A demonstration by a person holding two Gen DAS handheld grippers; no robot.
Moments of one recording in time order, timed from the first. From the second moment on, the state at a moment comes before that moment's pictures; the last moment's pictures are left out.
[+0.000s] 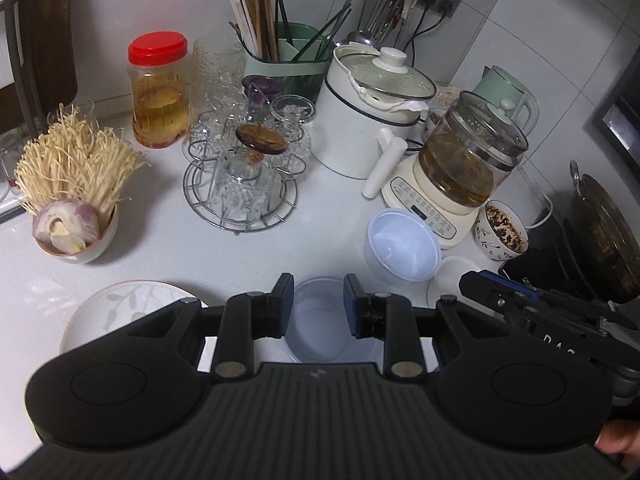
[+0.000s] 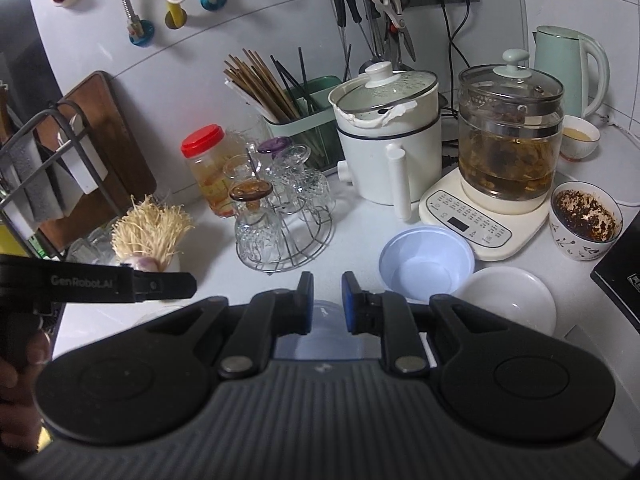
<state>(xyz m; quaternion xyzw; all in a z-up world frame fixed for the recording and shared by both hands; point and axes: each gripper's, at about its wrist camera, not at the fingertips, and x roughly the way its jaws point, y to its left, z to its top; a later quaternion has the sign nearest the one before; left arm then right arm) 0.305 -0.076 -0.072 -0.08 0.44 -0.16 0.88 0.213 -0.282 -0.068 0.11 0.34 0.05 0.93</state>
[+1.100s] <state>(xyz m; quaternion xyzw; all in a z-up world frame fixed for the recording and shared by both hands) 0.315 -0.088 -0.103 -0.08 0.48 -0.23 0.85 0.193 -0.299 -0.080 0.13 0.37 -0.05 0.92</state>
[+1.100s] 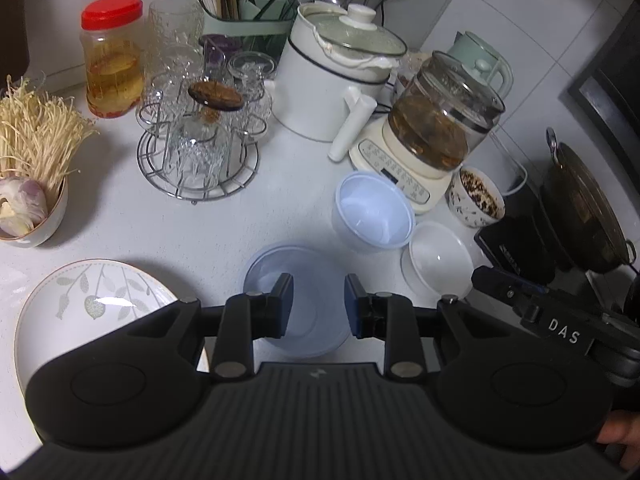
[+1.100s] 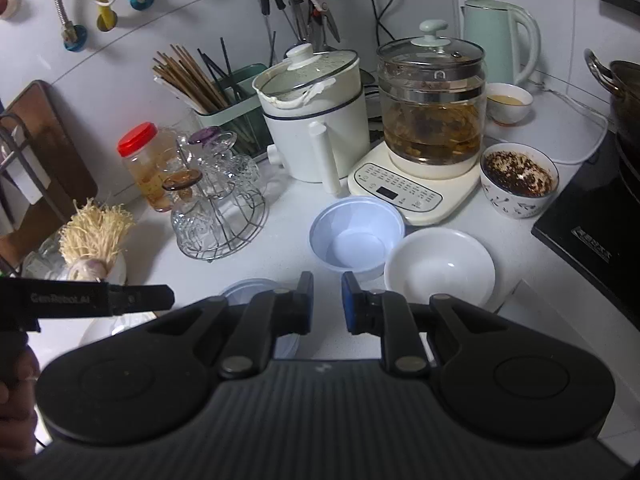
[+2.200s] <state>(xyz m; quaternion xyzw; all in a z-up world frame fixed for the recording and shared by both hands) 0.434 -0.155 -0.158 -0.11 0.52 -0.21 0.82 0.301 -0.381 -0.125 0.15 0.41 -0.04 0.90</state>
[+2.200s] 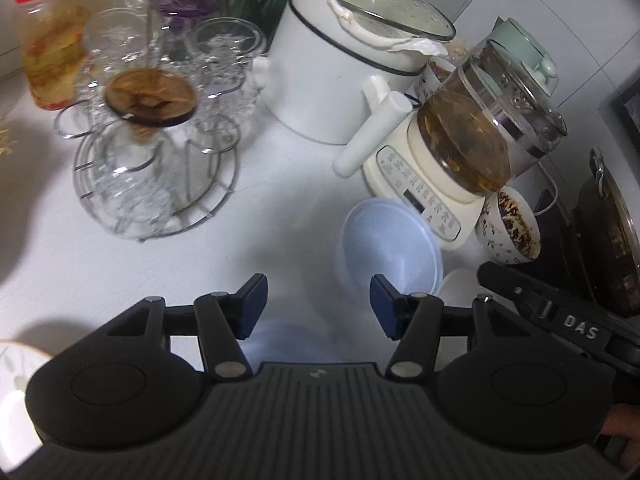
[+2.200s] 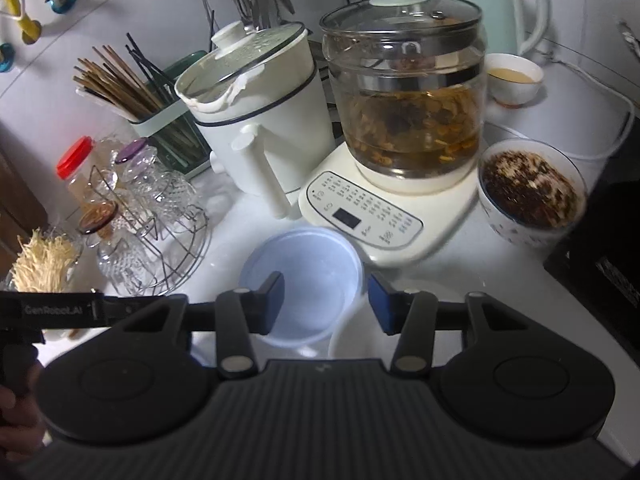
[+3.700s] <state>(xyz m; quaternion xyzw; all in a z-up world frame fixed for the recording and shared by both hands) 0.481 -0.188 -0.151 -0.13 0.54 -0.22 0.81 0.365 -0.389 -0.137 0.14 0.46 0.00 0.88</state>
